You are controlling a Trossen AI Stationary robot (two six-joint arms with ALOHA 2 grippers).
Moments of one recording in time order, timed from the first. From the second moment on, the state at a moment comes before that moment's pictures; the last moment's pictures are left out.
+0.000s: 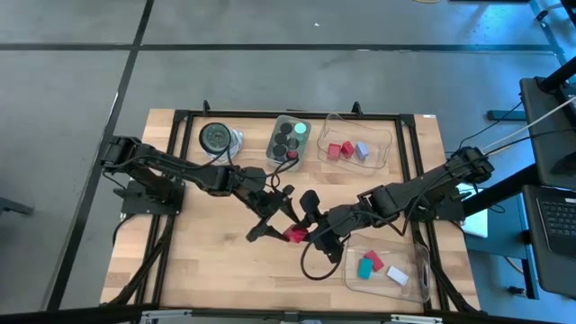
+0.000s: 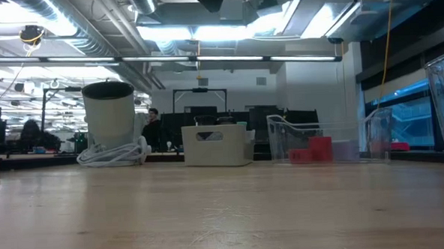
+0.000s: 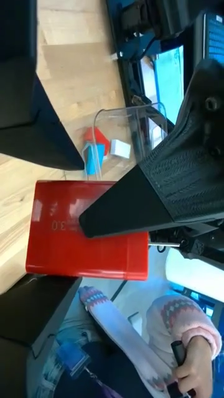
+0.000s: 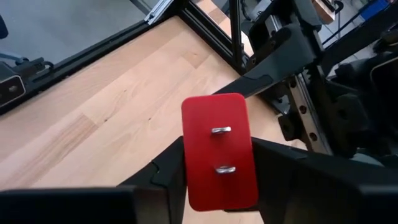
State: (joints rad) left arm -0.14 1.52 1.03 0.20 0.44 -0.01; right arm 0.45 1.59 1.38 -0.38 0.21 -0.48
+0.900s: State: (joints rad) left arm -0.02 1.18 1.03 -0.15 -0.05 -0.03; right arm 0.36 1.36 1.38 -0.97 0.39 0.12
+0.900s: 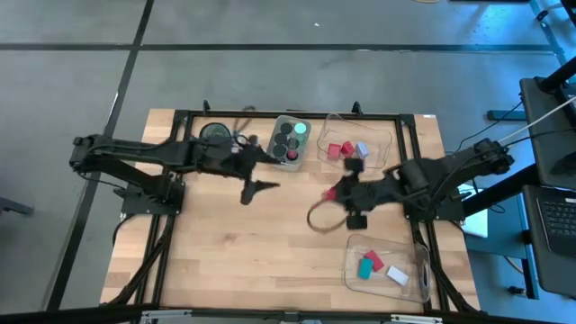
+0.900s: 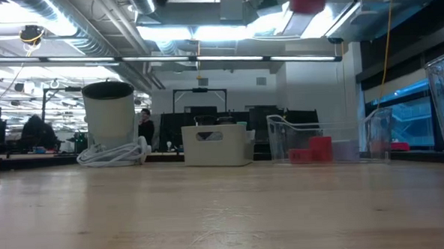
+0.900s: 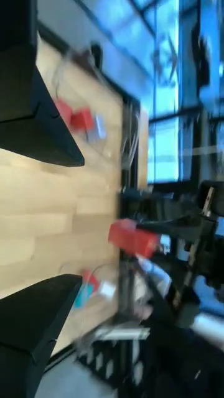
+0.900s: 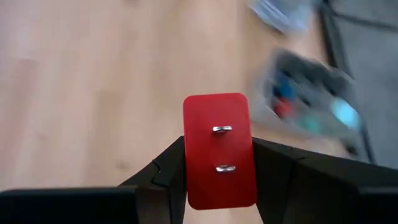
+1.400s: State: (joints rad) left arm -0.02 0.99 1.03 -0.38 -0.12 -0.20; right arm 0.01 1.15 1.14 -1.18 0.51 0.26
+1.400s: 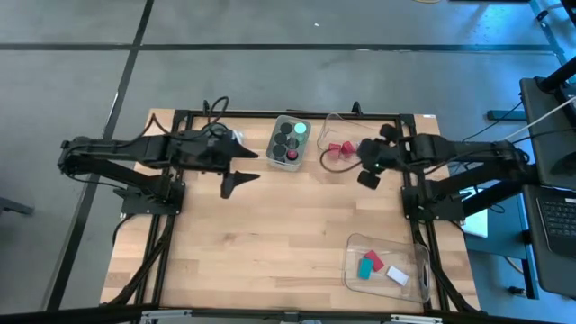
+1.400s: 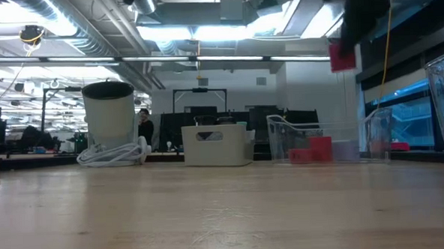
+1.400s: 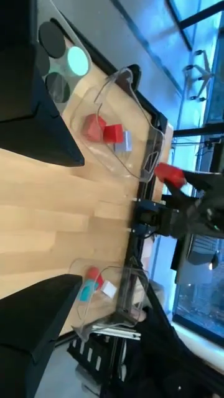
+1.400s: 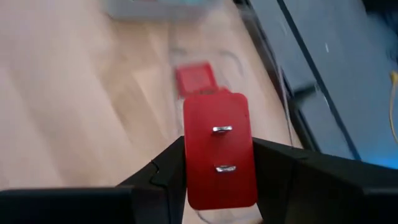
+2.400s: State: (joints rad) left arm -0.03 0.97 1.03 -0.40 -0.12 -0.19; right arm -0.51 1.10 0.66 -0.68 0.36 0.44
